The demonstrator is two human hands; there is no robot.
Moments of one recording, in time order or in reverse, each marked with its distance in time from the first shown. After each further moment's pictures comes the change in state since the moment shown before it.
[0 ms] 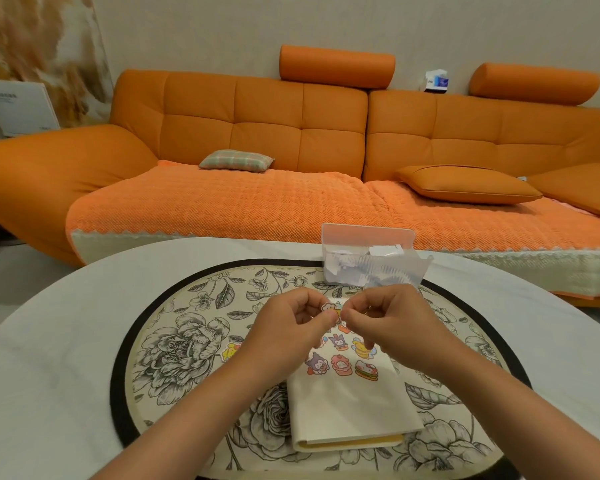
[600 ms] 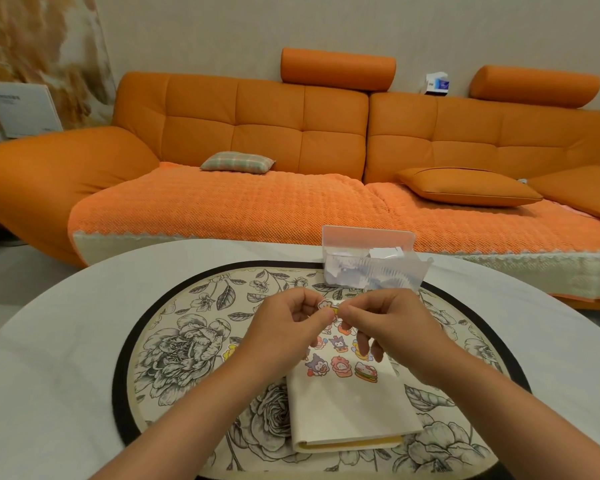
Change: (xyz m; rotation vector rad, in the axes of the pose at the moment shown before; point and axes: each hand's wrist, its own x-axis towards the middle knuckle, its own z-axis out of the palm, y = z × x) left_hand -0.001 0.007 -0.003 0.009 0.023 -0.042; right_hand 0.000 -0.001 0.004 0.178 -0.017 0.056
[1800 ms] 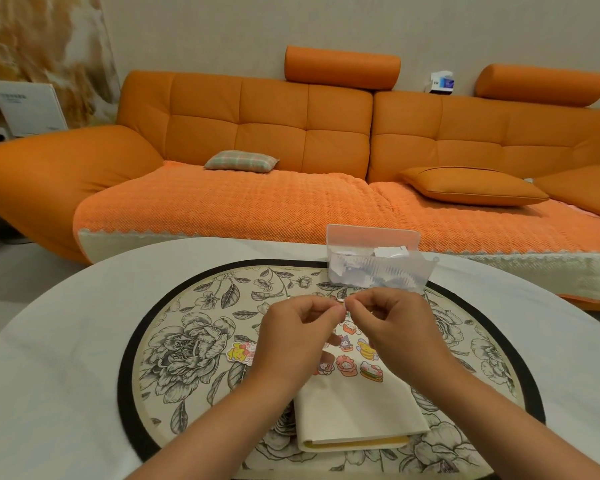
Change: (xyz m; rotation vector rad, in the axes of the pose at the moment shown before) left_hand -0.014 0.006 0.018 -0.139 0.160 -0.057; right_hand -0.003 0.008 0.015 -0.253 0.244 -0.199
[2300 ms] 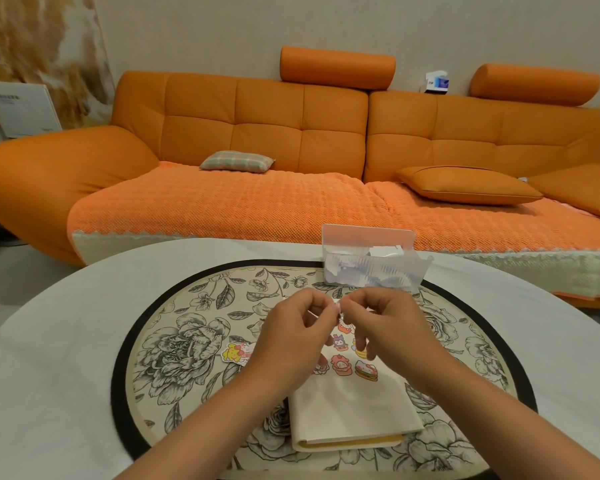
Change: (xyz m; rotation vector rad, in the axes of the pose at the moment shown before) left_hand 0.006 -0.007 -0.002 0.139 -0.094 0.114; right_hand 0.004 0.001 -0.002 0.185 -0.099 0.151
